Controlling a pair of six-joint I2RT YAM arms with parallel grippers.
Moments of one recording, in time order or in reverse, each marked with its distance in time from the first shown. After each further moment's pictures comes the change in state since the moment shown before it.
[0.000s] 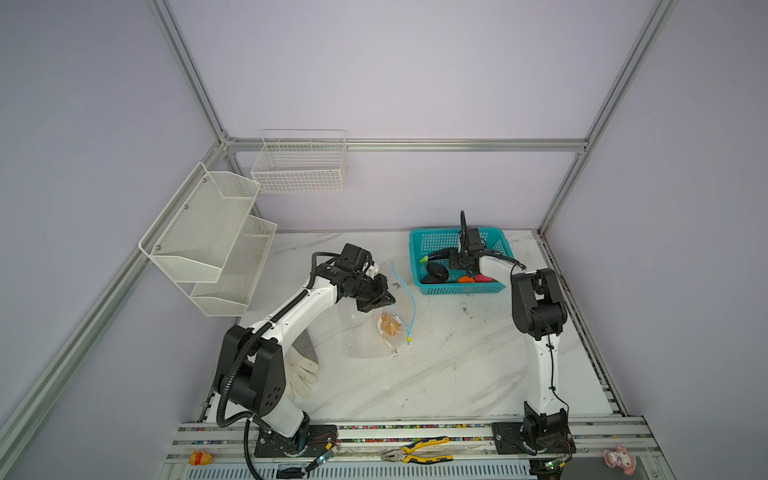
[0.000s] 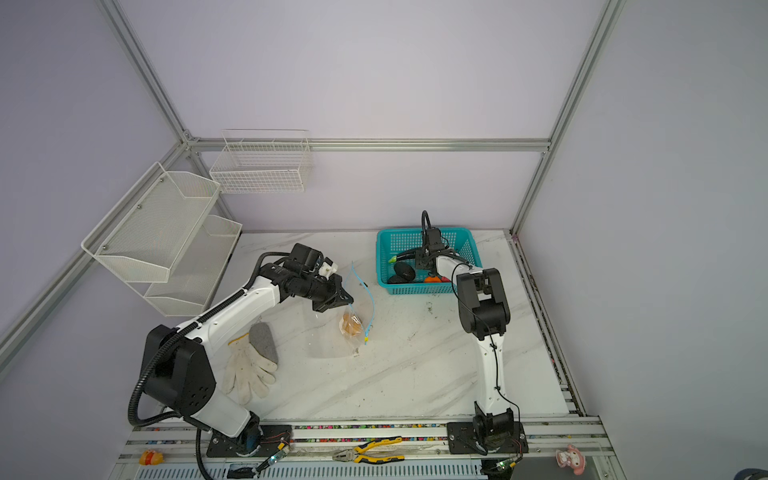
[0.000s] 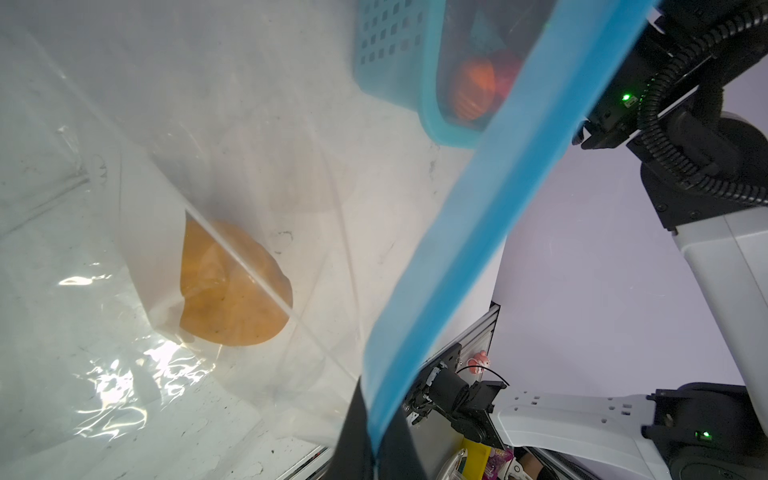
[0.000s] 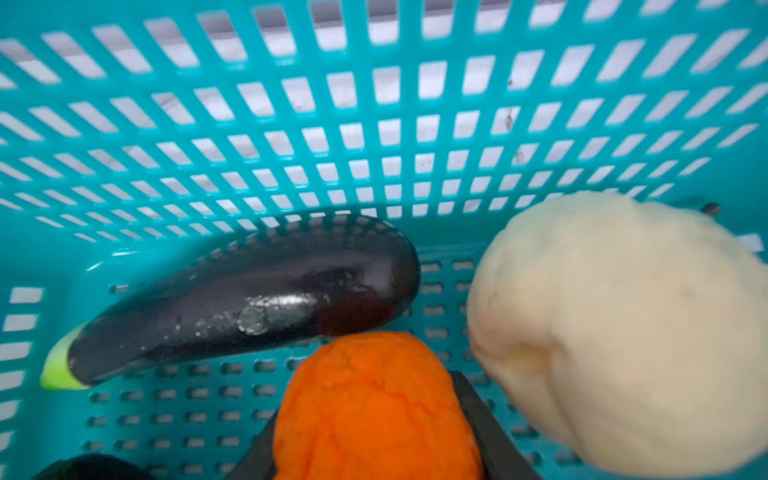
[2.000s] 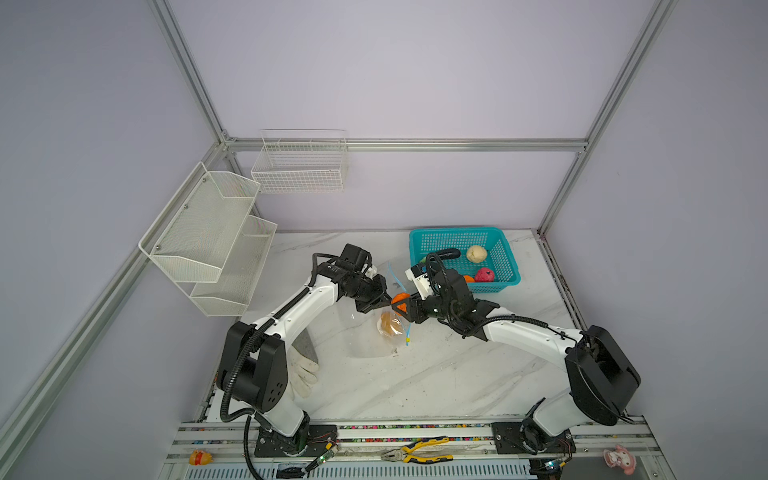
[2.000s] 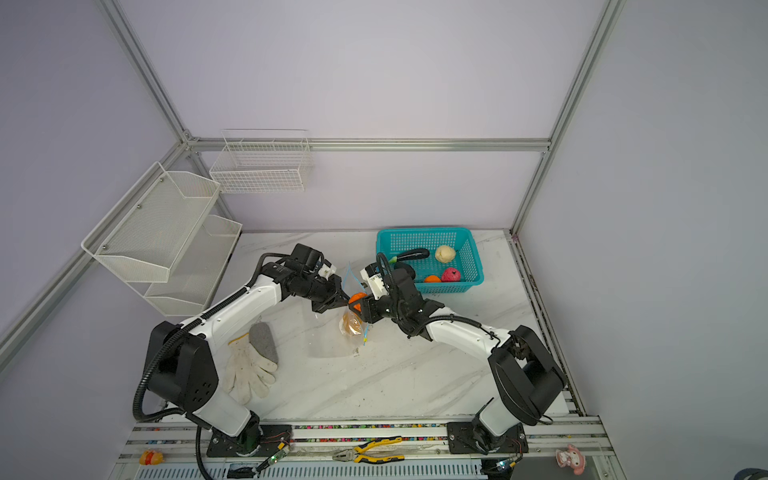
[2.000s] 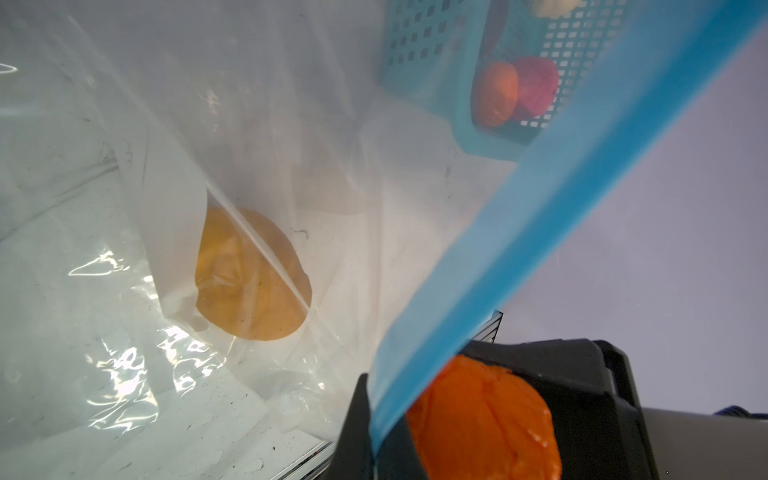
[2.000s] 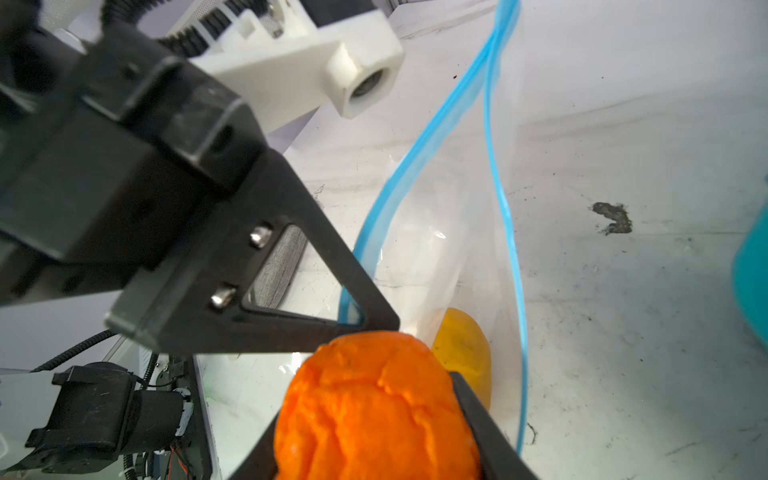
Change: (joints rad) left arm 0.006 0.014 0.005 -0.023 -0.010 -0.035; right arm 0.480 -0.692 -0.706 0.336 -0.492 0.130
